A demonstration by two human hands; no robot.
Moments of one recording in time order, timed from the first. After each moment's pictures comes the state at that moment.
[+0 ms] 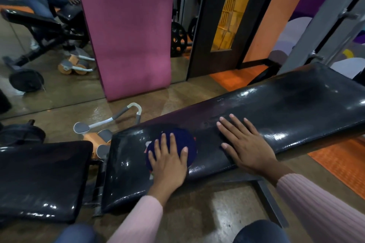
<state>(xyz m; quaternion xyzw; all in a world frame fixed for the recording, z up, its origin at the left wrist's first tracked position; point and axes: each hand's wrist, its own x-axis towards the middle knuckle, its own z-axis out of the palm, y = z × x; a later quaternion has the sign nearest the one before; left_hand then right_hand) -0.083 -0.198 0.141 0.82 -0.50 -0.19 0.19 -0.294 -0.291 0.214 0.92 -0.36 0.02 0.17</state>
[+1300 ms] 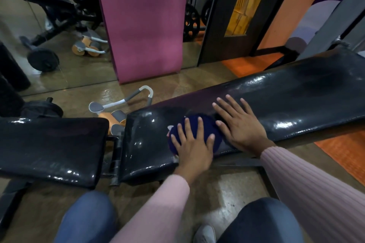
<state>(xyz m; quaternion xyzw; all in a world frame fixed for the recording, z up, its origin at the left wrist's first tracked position) -0.113 -0.187 0.150 0.79 -0.53 -0.22 0.20 -0.241 -0.285 0.204 0.92 -0.37 0.02 0.15</state>
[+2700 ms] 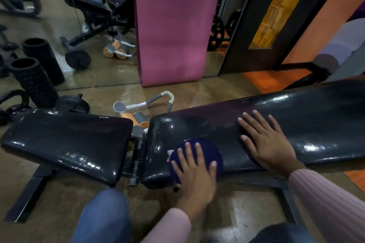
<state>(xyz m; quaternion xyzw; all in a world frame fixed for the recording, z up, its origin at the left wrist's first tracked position) -0.091 -0.133 0.122 0.84 -0.45 -0.21 0.20 -0.240 -0.287 0.203 0.91 -0.38 0.01 0.16</state>
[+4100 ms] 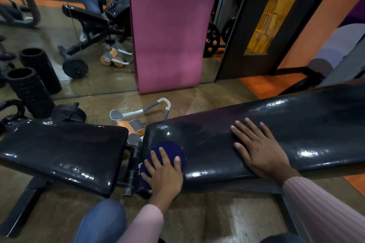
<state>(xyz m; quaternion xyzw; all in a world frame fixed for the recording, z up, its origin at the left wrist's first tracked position) -0.031 -0.138 0.103 0.89 -0.30 -0.27 0.20 -0.240 -0.287 0.205 0.91 -0.38 -0.01 0.15</state>
